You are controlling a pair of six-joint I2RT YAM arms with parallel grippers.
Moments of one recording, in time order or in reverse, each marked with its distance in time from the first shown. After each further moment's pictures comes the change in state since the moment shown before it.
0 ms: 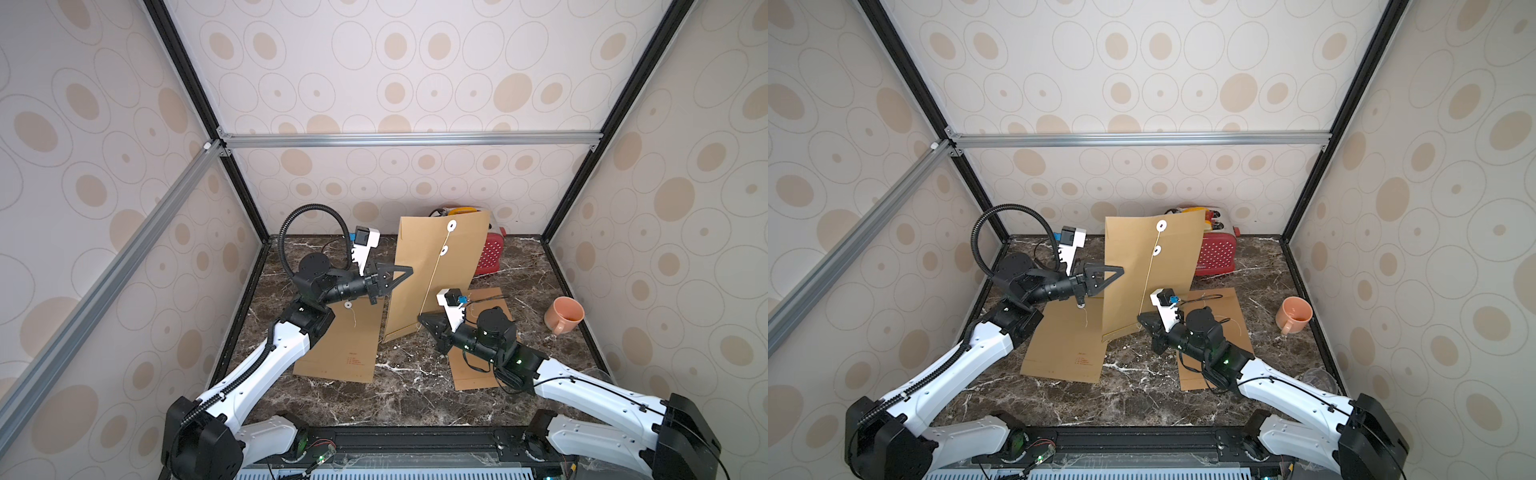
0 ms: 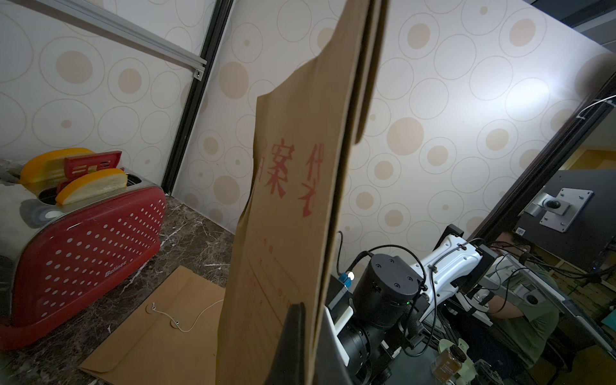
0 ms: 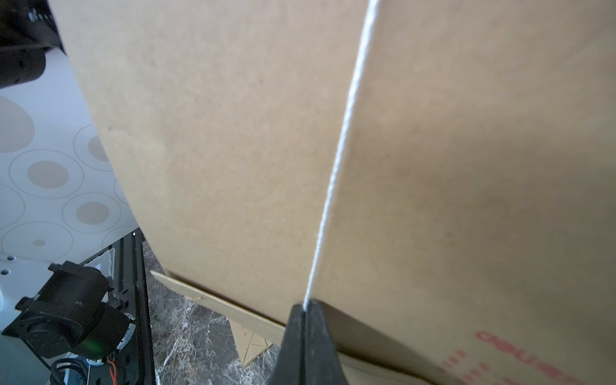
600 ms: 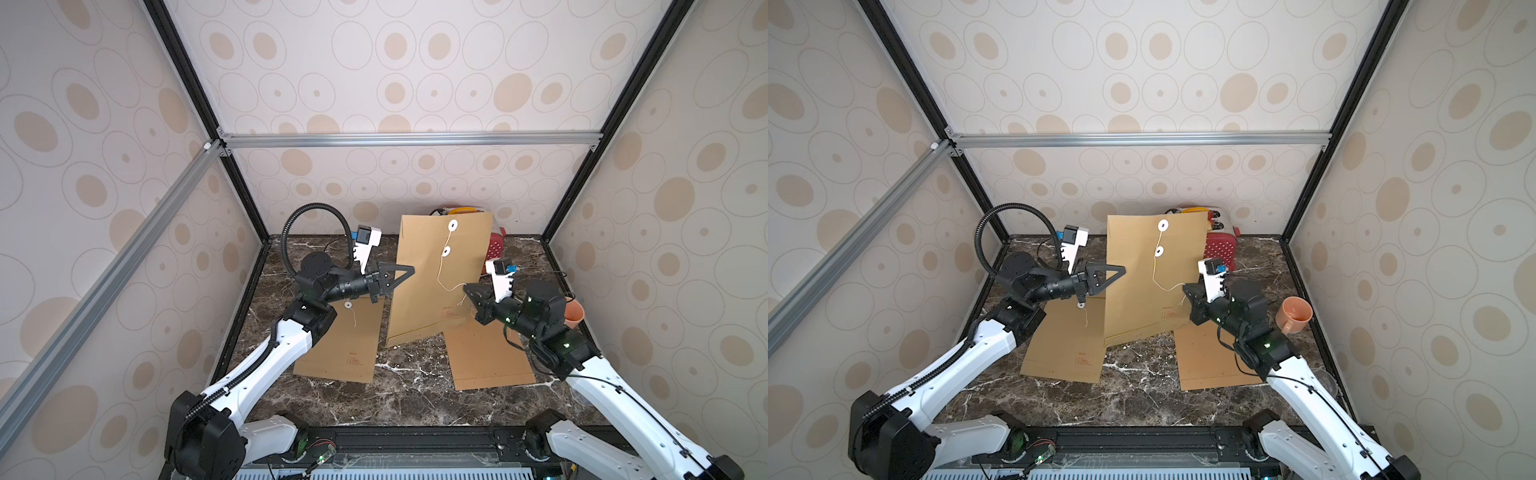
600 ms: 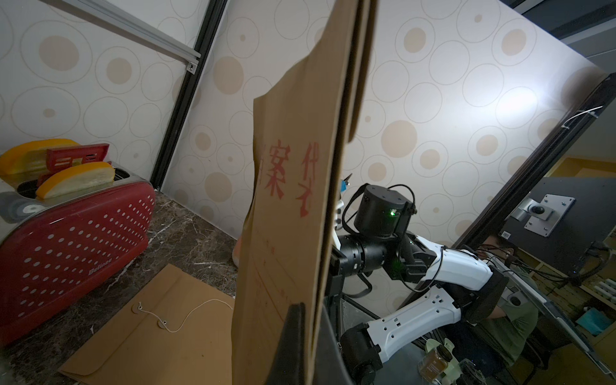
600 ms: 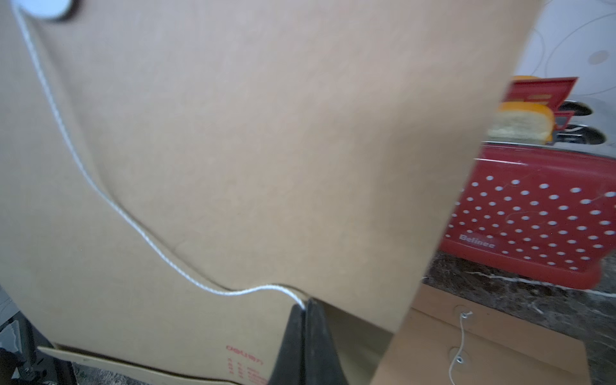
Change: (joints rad) left arm 0.000 0.025 0.004 0.044 0.023 -0.056; right arm -0.405 -0.115 0.277 -0.478 -0.101 -0.068
